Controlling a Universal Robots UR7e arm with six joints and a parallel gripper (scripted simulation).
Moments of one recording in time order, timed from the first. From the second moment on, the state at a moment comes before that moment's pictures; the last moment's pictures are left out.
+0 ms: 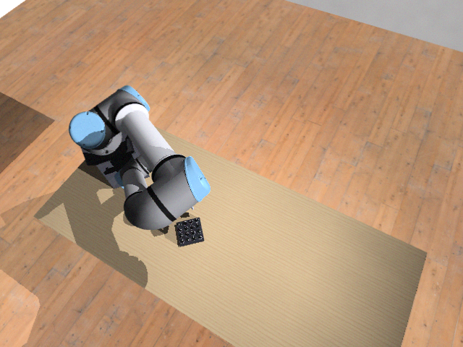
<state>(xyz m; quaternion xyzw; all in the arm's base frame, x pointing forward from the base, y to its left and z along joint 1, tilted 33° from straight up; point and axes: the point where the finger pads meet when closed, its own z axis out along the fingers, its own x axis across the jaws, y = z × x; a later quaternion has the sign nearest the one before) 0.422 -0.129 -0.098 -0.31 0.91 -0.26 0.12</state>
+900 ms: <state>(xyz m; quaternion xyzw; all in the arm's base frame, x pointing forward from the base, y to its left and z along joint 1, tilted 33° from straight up) 0.423 -0.129 -0.098 -0.31 0.91 -0.26 0.12</state>
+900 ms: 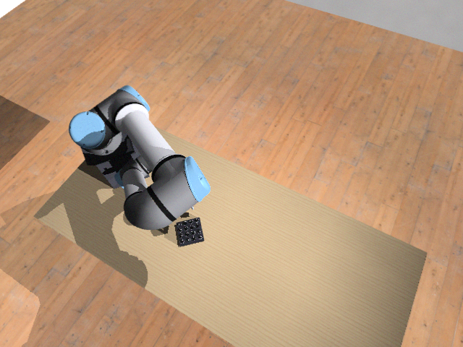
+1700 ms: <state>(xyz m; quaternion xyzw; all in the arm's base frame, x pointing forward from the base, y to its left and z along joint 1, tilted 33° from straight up) 0.437 -0.130 -0.088 -0.46 0.84 -0.28 0.08</state>
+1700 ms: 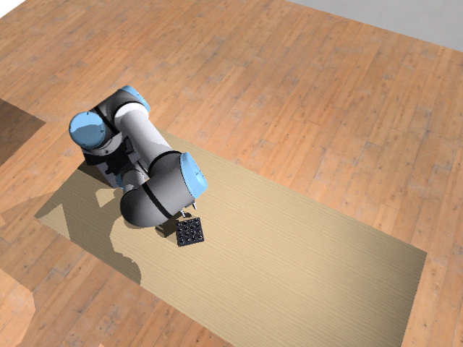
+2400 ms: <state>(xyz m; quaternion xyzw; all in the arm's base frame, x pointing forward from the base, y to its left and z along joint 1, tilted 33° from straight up) 0.452 -0.129 -0.074 -0.65 0.70 -0.29 0.01</state>
